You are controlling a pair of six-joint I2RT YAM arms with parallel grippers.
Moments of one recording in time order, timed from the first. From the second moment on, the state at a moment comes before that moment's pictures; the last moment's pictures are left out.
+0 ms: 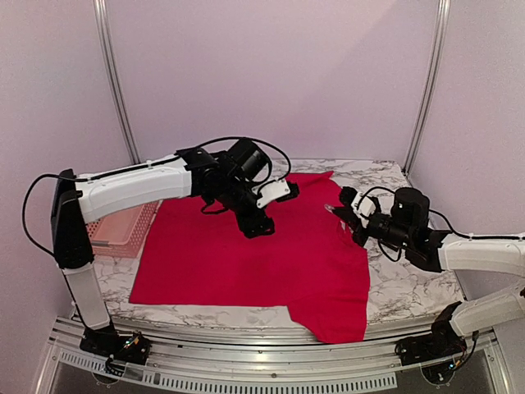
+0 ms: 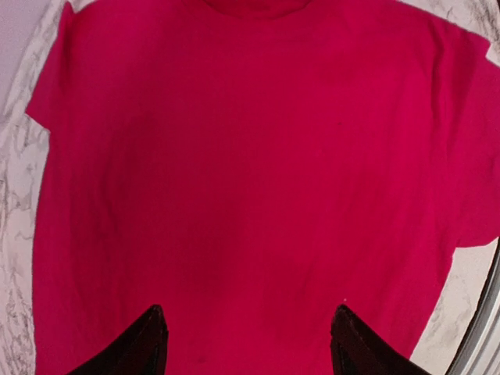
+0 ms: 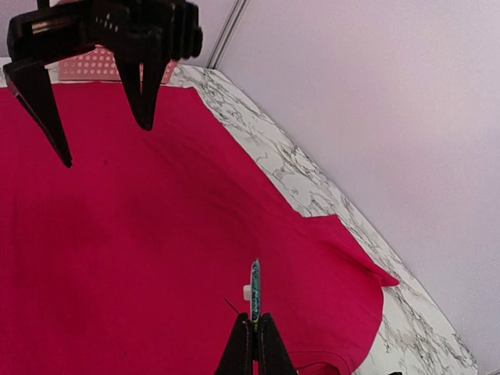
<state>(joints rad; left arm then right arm) -0.91 1.86 1.66 -0.77 0.00 0.39 0.62 1.21 0.53 0.47 -0.20 -0.46</state>
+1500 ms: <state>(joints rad) -0.90 2.05 1.65 -0.64 0.21 0.71 0.71 1.68 0.39 0.98 -0.13 -0.84</state>
